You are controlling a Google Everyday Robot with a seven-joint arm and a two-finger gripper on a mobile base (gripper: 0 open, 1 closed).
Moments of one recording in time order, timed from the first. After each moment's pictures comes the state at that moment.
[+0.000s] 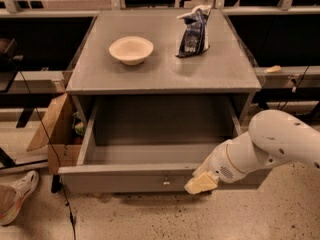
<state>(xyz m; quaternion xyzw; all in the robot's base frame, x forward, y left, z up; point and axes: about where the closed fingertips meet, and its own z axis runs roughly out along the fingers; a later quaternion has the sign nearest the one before) 0.437 -0.119 0.675 -0.46 0.84 0.19 0.20</state>
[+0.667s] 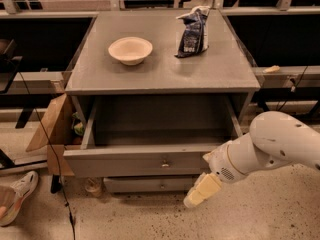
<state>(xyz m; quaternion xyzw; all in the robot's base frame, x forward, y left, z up) 0.435 -0.120 0.674 -0.46 0.84 0.19 0.20</state>
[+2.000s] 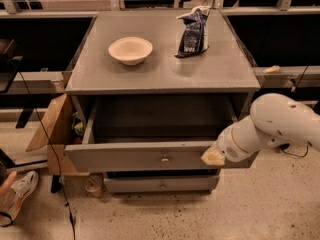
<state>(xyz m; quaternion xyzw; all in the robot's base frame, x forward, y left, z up) 0.496 -0.154 0.673 -0.46 0.86 0.13 0.20</state>
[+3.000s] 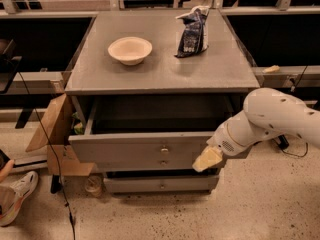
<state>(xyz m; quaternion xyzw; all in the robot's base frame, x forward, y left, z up) 0.518 -0.162 0.672 -0.45 0.86 0.12 0.20</state>
